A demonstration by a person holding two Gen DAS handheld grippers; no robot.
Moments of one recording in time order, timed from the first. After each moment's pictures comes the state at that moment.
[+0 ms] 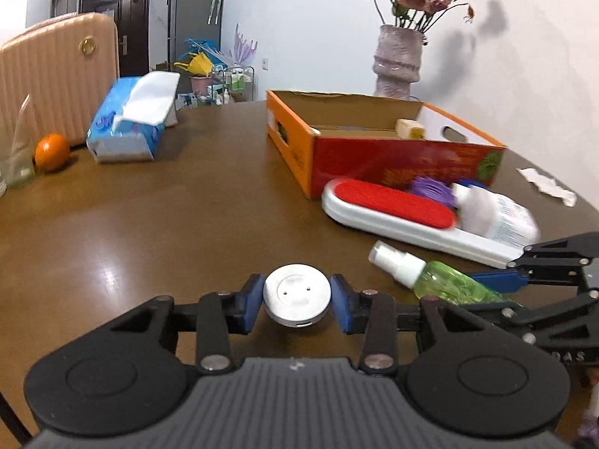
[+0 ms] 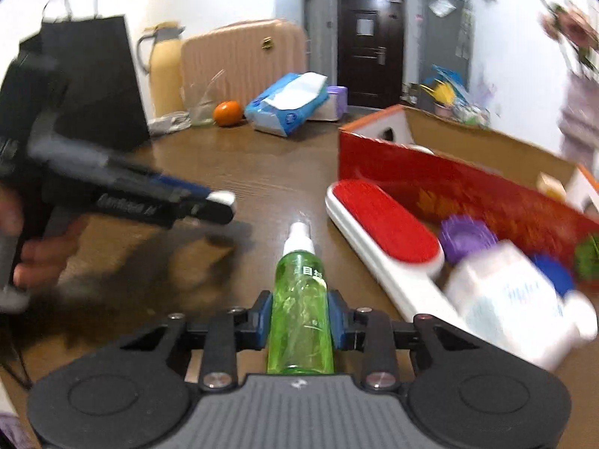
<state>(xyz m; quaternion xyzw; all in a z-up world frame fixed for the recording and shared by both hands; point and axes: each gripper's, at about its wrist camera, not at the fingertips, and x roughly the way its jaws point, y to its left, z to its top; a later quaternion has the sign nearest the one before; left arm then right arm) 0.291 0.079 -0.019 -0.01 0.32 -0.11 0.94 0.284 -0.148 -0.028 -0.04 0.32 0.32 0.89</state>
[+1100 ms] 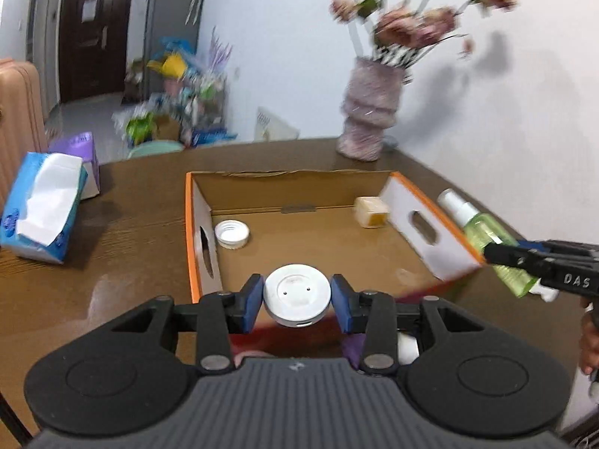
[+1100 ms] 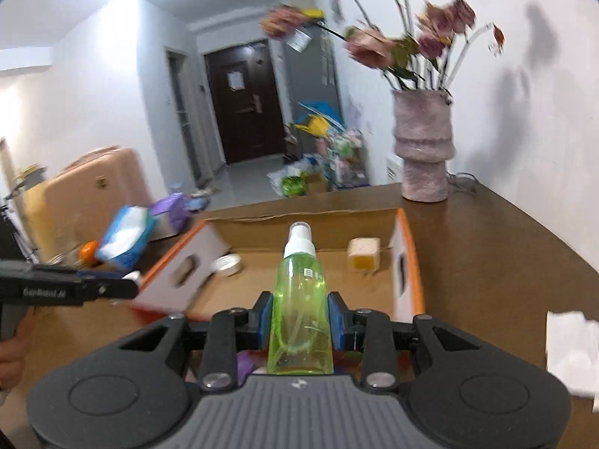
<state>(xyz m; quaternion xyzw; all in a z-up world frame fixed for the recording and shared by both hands) 0.455 -0.006 0.065 -0.04 0.34 -0.14 0.93 0.449 -0.302 0.065 0.05 0.29 0.16 0.94</state>
